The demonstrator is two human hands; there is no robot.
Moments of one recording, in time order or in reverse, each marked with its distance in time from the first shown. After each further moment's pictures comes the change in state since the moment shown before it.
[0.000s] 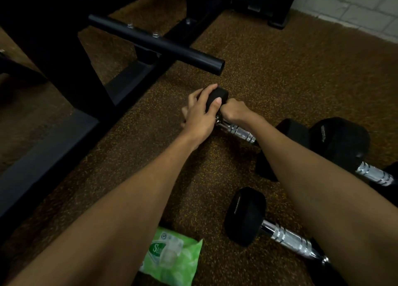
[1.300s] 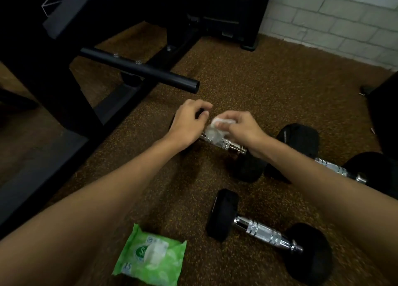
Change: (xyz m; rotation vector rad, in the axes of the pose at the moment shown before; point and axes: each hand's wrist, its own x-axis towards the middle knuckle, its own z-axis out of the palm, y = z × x) left_hand -0.013 0.048 -0.007 0.192 -0.020 0.293; right_hand -0.092 0.045 -0.042 0.540 0.118 -0.214
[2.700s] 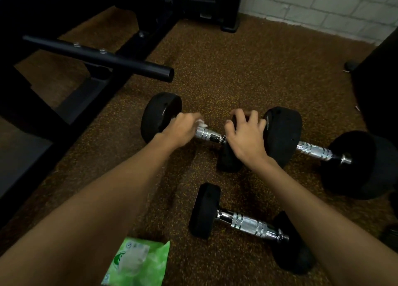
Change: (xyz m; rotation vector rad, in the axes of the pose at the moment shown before) left_hand 0.031 -0.042 0.074 0.363 -0.362 0.064; right_hand -0.010 0.078 -0.019 -0.674 0.416 -0.031
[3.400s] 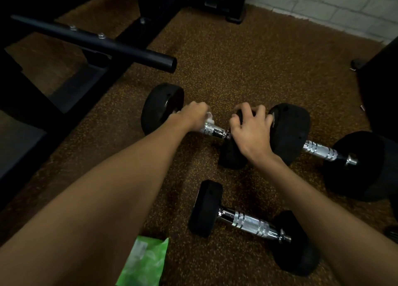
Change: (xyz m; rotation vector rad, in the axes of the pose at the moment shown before) left_hand 0.026 0.022 -0.003 0.107 -0.191 -0.110; right_hand 0.003 -0.002 -0.002 0.020 0.013 0.035
